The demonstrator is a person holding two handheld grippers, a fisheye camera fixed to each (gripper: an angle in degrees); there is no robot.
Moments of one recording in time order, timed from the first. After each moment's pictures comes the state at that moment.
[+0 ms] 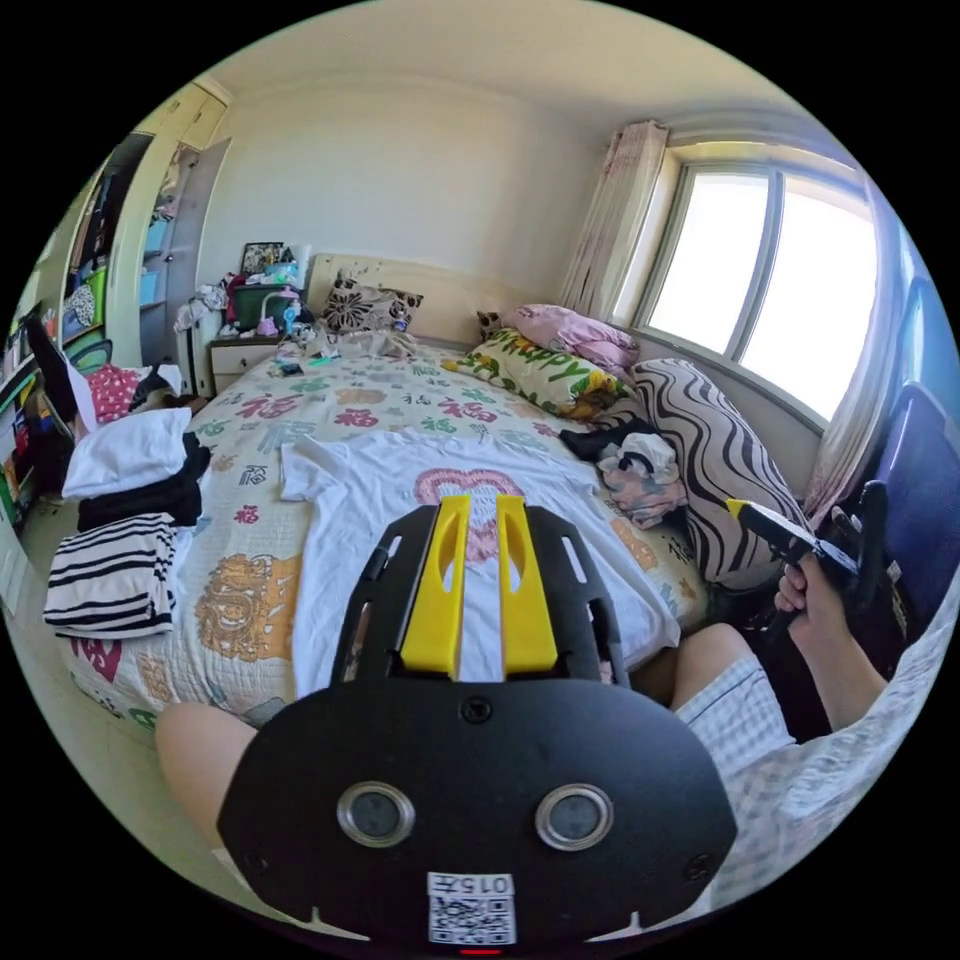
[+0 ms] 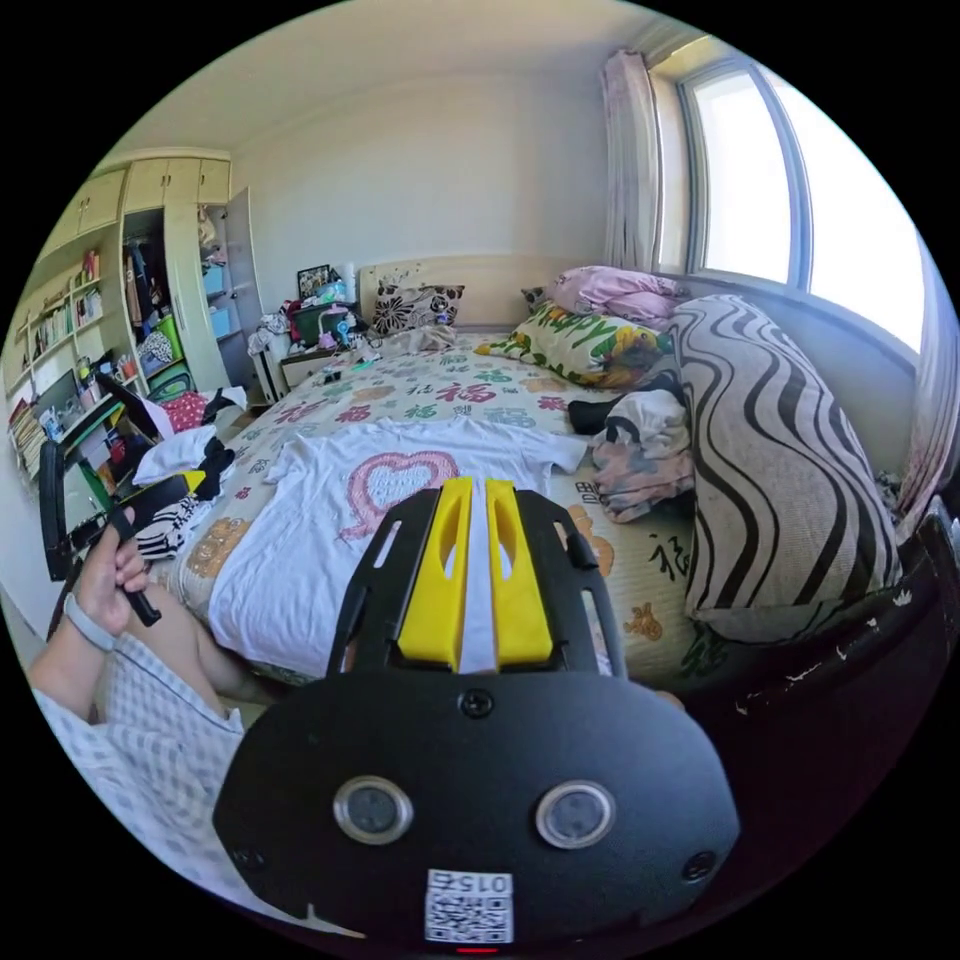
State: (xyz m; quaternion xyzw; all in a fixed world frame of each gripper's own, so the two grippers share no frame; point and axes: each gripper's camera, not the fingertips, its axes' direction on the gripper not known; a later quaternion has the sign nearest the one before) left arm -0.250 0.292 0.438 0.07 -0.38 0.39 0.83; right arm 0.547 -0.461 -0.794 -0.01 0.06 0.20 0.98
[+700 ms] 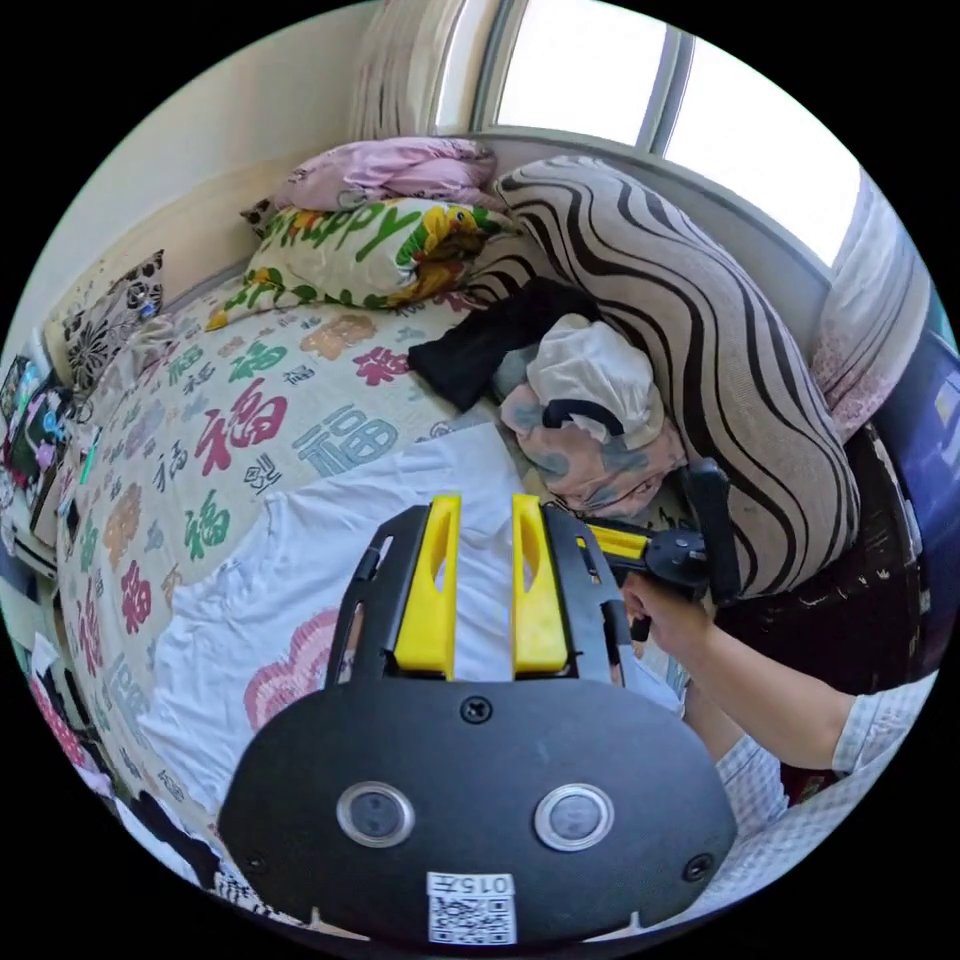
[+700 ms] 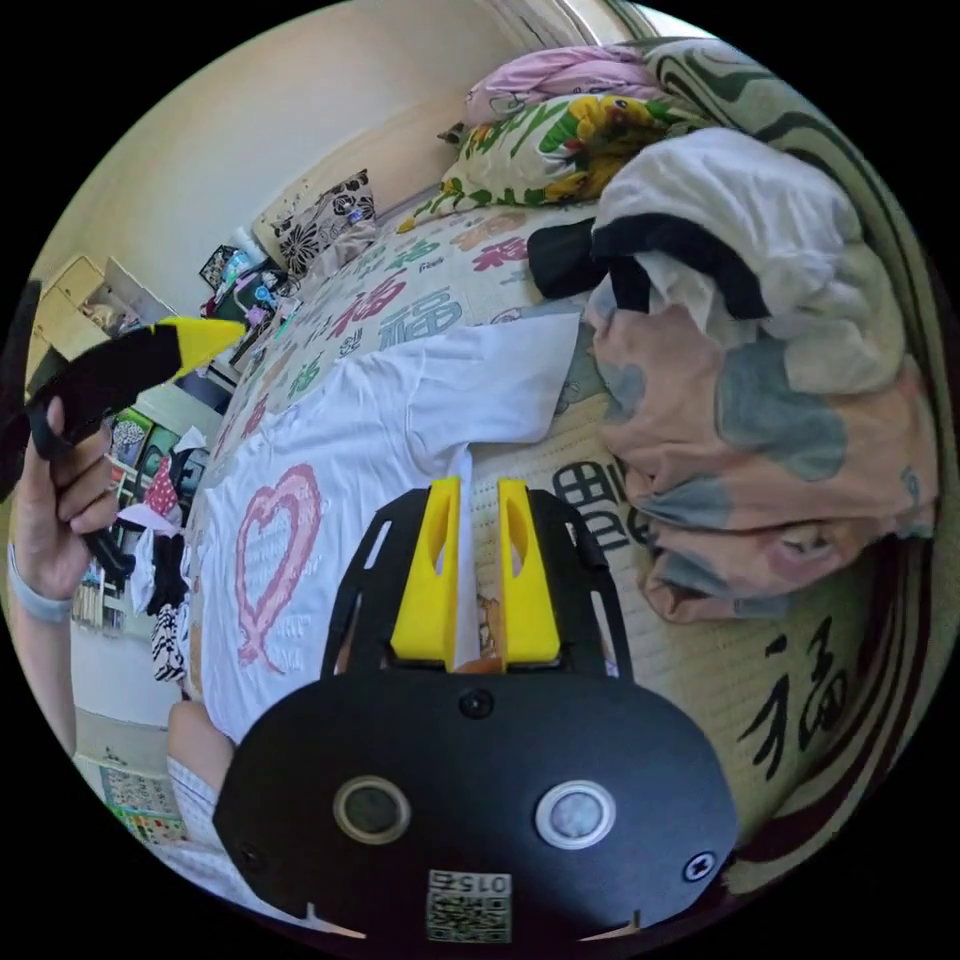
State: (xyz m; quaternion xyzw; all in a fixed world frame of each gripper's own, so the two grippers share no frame) left arm -0.404 0.143 0.917 -0.27 -0.37 0.47 0.76; right arm 0.837 -0.428 -0.524 -0.17 -0.06 0.37 0.91
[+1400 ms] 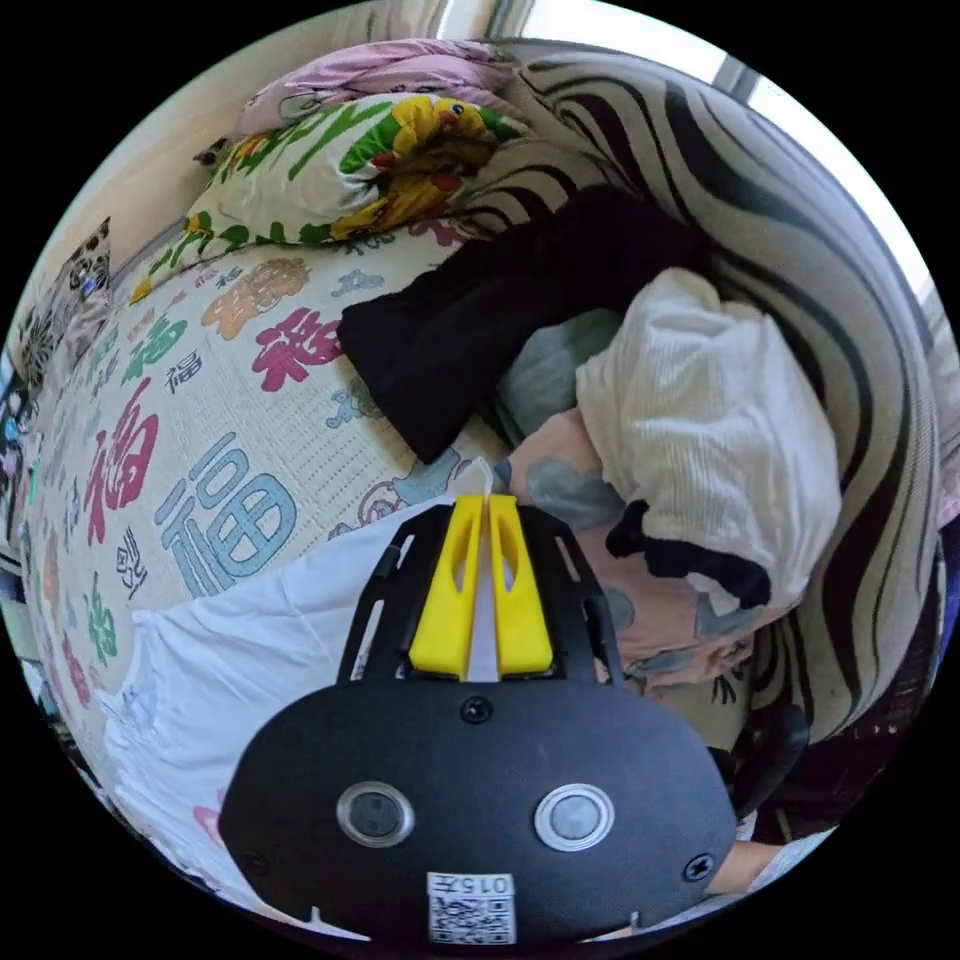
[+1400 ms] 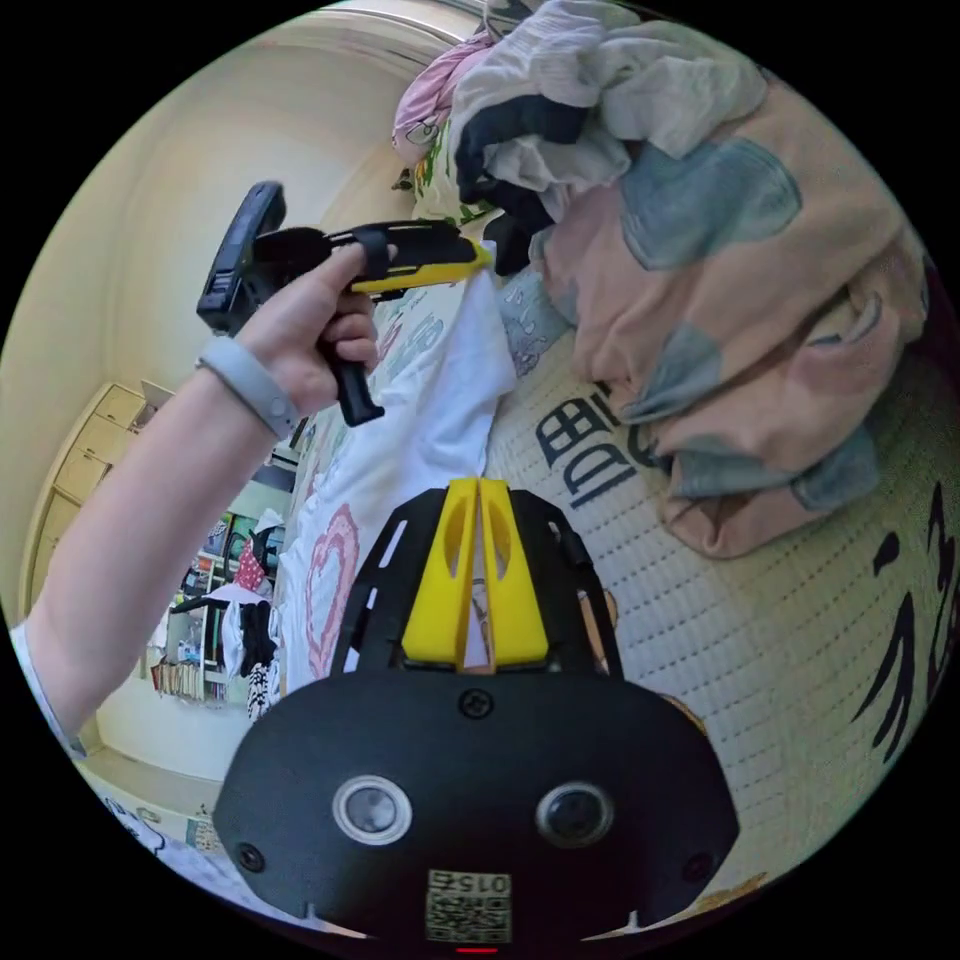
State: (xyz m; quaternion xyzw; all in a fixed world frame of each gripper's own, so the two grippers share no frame) left arm -0.577 0.024 1.140 -0.34 -0.42 0.42 0.73; right arm 0.941 -0.369 -0.472 -0.10 -0.16 0.51 0.84
